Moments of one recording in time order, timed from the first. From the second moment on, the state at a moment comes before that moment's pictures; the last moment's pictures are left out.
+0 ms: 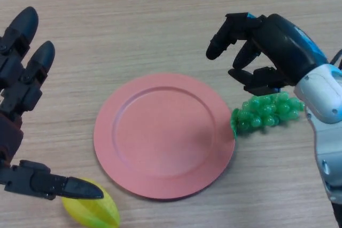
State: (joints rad) left arm 0.15 0.20 0.37 -0.89 -0.31 0.45 -0.32; right arm -0.46 -0.20 0.12 -0.25 -0.63 0.35 0.46
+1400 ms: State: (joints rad) left arm 0.11 0.23 0.41 -0.83 -0.31 0.43 -0.32; right arm -0.71 -0.37 0.08 0.92 -0.92 -0.29 0.20
